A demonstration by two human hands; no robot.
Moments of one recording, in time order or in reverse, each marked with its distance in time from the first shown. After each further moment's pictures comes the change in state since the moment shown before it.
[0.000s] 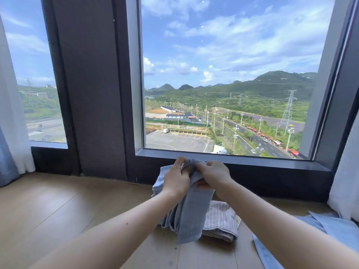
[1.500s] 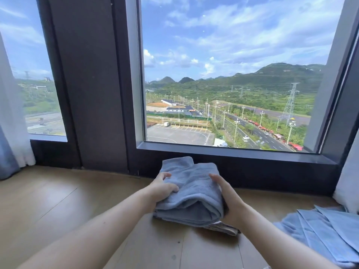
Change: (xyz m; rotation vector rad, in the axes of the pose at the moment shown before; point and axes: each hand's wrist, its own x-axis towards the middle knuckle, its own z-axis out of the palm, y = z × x) left_hand 0.018 -0.072 -0.035 -0.047 -0.245 -0.517; right_hand -0.014 0.064 -0.003 0.729 -0.455 0.460
